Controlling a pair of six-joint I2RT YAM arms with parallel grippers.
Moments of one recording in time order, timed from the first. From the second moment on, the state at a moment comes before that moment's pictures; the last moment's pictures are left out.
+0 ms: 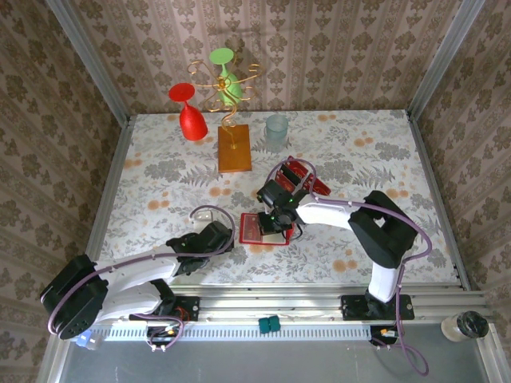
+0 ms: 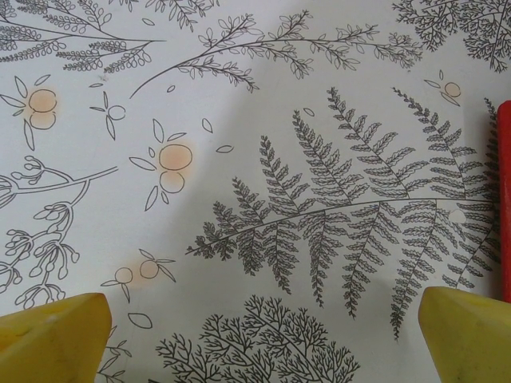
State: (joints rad) left arm -0.93 1.10 0.37 -0.30 -0.48 -0.86; right arm 0.78 1.82 1.08 -0.40 -0.18 0.58
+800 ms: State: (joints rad) left arm -0.92 1.11 0.37 -0.30 -0.47 -0.84; right arm 0.80 1.88 1.15 -0.40 -0.21 0.58
